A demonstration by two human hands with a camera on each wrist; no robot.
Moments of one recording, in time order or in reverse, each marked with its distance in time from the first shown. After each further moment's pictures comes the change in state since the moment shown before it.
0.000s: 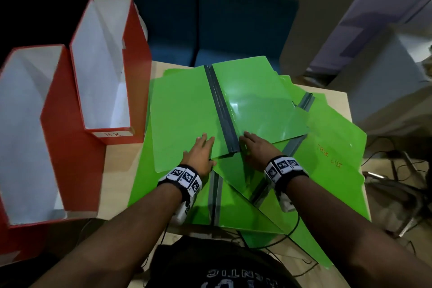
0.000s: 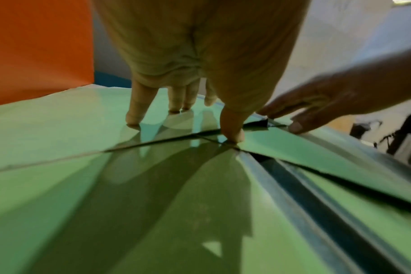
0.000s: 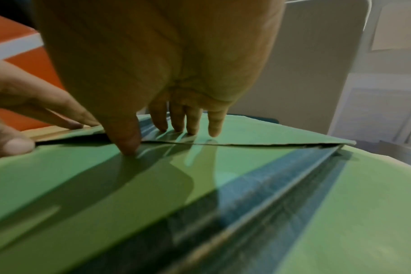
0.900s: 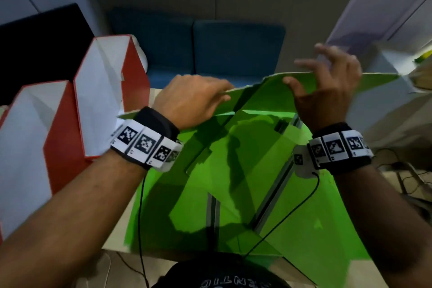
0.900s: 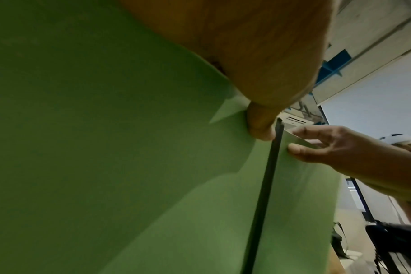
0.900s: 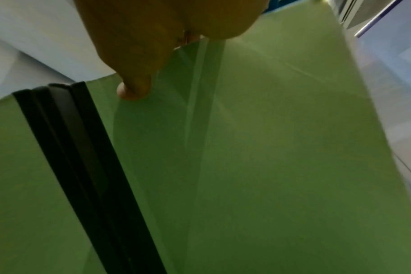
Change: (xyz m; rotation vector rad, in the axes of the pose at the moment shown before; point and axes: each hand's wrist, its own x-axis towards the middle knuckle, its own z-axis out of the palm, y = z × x) left_hand -0.062 0.099 -0.225 0.360 0.677 0.689; right_hand -0.060 0.024 -0.189 -0.034 1.473 -0.029
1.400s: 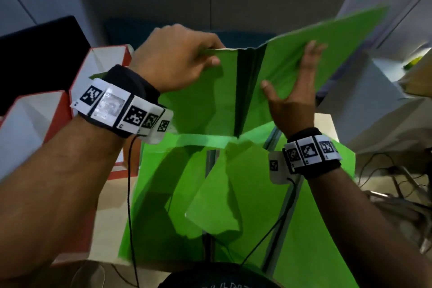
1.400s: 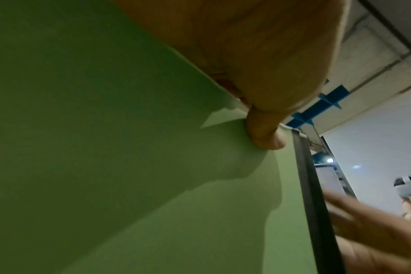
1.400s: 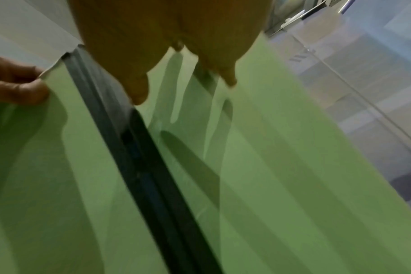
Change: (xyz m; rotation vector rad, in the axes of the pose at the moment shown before) left_hand 0.043 -0.015 -0.067 -0.063 0.072 -0.054; right_hand 0.005 -0.031 0.014 0.432 -0.198 0.287
